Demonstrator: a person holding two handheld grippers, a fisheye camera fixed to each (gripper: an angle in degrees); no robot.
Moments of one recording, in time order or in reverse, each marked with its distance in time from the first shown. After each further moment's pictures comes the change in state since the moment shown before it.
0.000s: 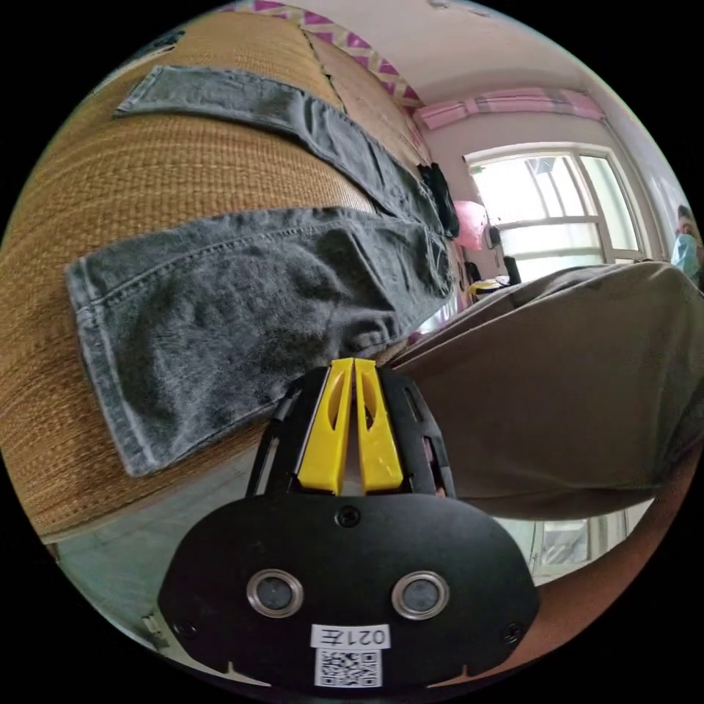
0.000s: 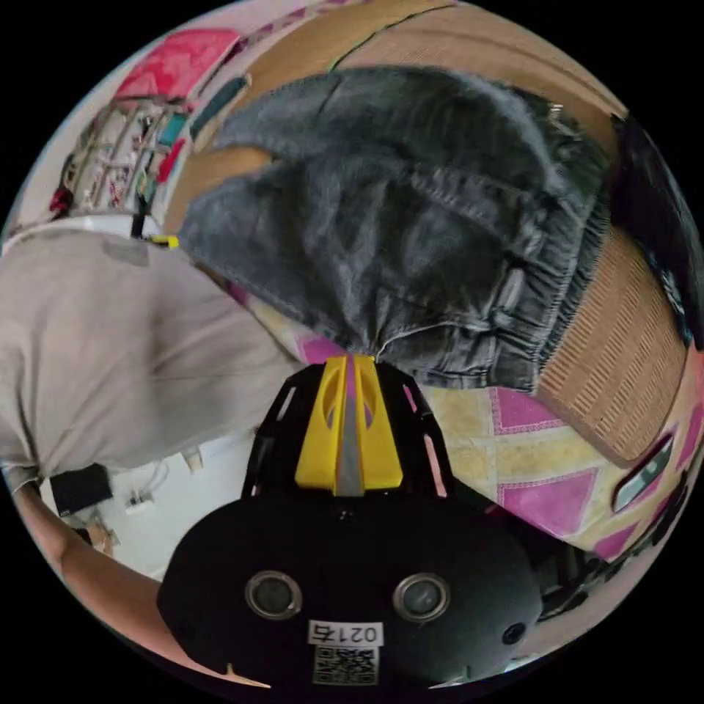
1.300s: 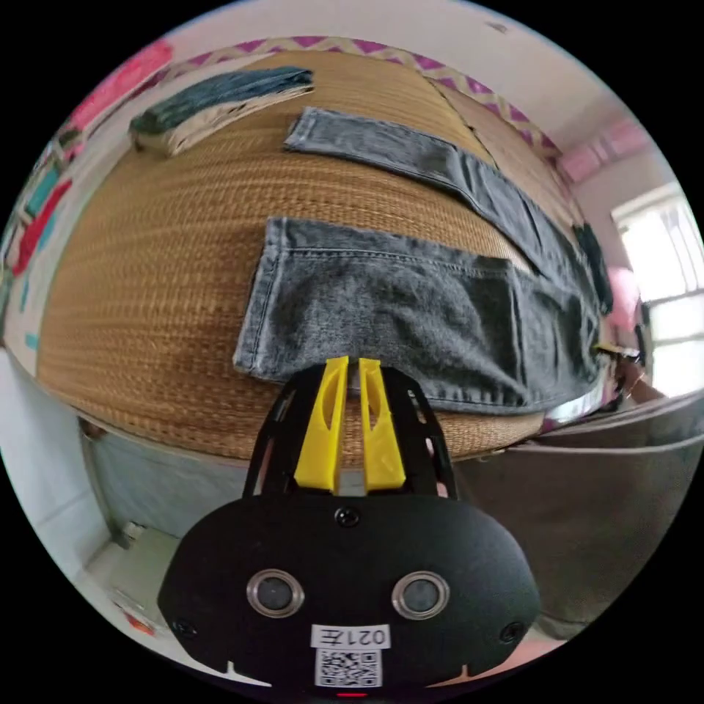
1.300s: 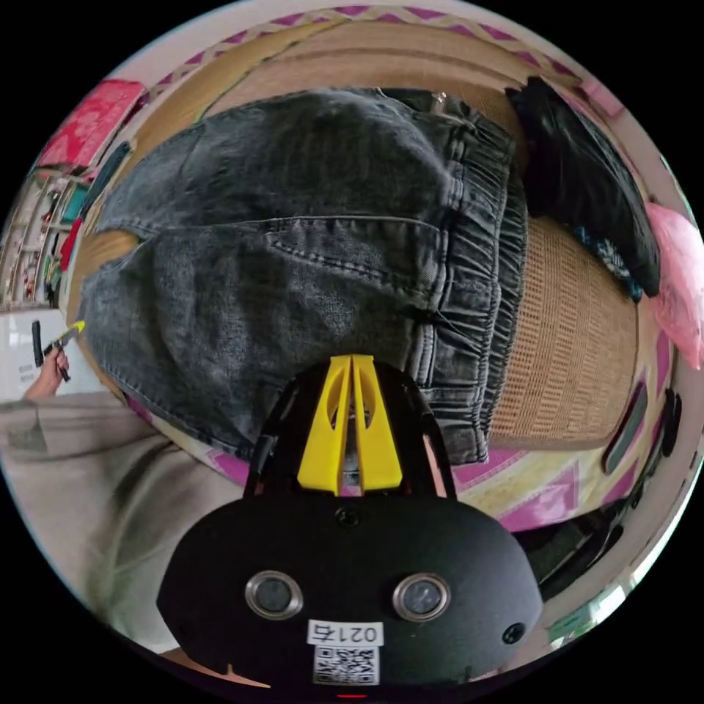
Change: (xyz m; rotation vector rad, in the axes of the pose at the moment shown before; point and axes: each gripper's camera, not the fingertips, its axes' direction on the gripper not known) left arm 0.040 0.122 0.138 0.179 -0.579 -0.325; right arm 0.032 0.115 -0.117 0.077 0.298 0.287
